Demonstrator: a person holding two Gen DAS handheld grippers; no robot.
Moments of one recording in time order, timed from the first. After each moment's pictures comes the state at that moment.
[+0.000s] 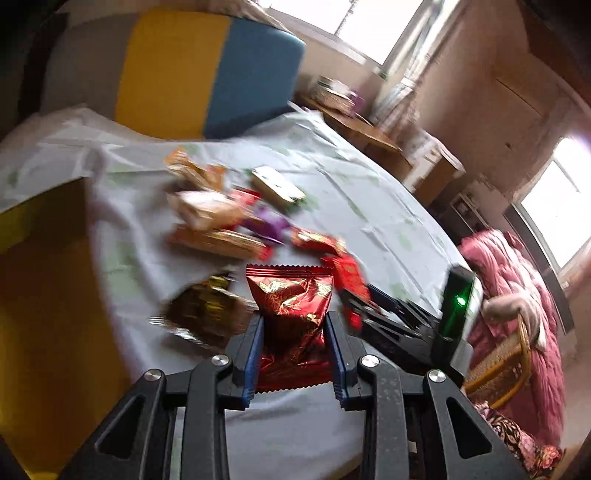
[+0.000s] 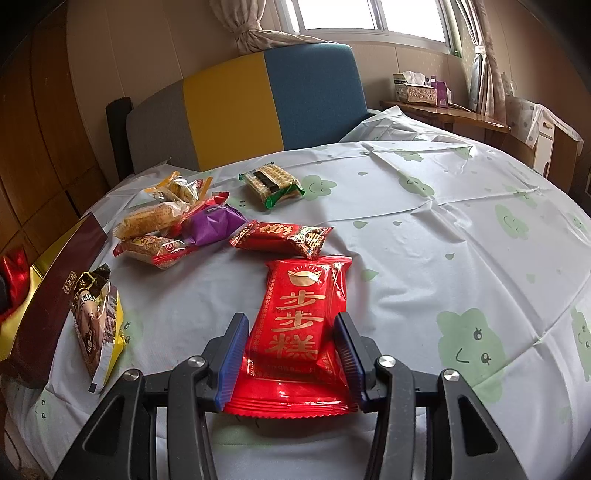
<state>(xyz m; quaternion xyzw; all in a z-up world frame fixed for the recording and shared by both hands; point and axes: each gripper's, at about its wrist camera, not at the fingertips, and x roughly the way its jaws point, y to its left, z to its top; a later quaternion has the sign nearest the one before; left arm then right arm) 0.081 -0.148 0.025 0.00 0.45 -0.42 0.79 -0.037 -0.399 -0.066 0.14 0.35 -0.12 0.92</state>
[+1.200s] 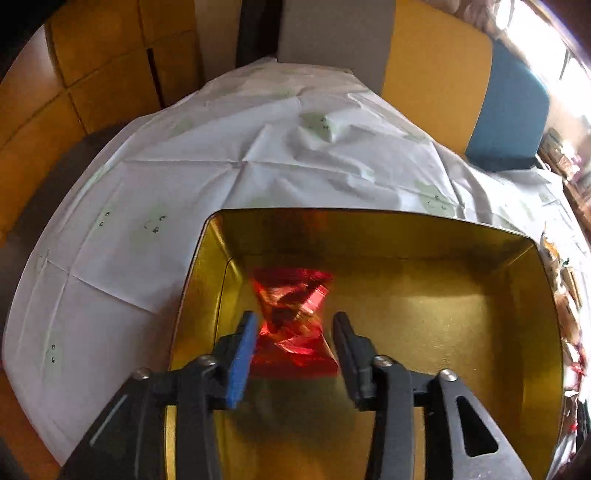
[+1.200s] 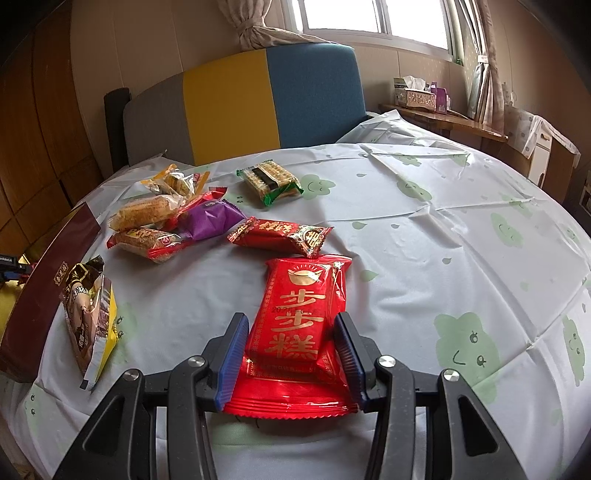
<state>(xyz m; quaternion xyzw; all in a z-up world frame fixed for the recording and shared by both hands) 0.281 0.073 -0.041 0.01 0.50 -0.05 0.86 -0.036 -0.392 -0.065 0.11 0.36 -0.14 0.92</state>
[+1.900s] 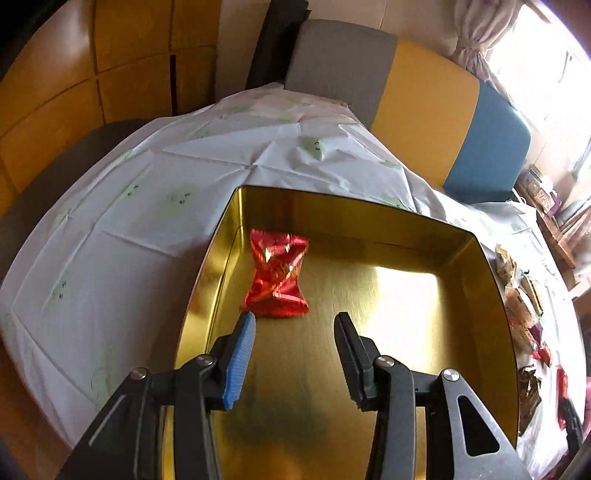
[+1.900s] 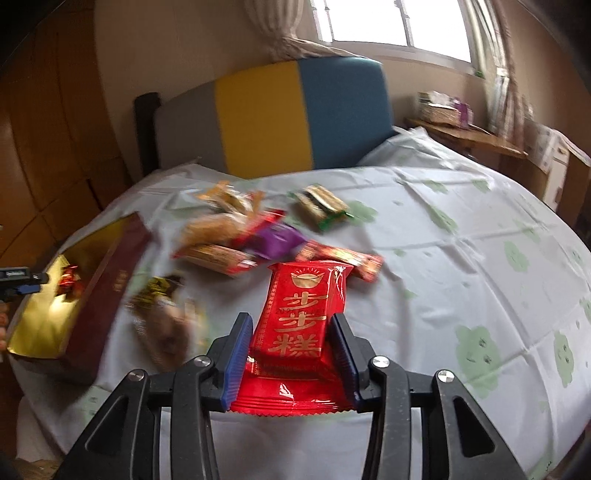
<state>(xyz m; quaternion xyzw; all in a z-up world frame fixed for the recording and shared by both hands) 0.198 0.089 -0.014 -0.06 0.46 -0.06 0.88 -0.042 -0.346 -0.014 0.11 0.34 -0.08 0.93</state>
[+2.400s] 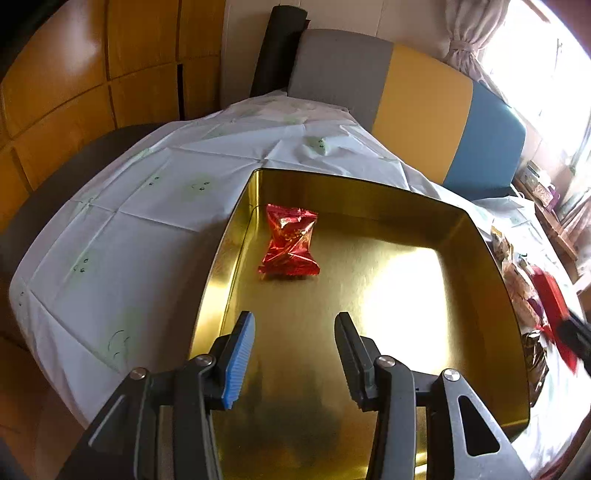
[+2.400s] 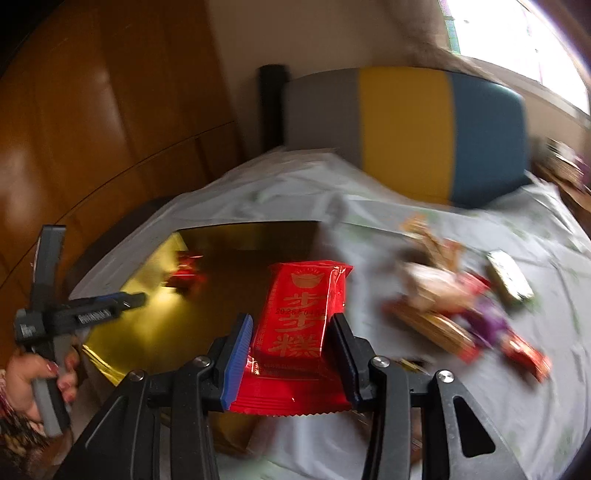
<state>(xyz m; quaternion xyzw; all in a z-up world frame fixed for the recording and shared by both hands) 0.153 0.100 -0.016 -0.04 0.44 -0.06 0.90 0.058 -0.186 0.034 0.04 0.36 0.13 0.92</state>
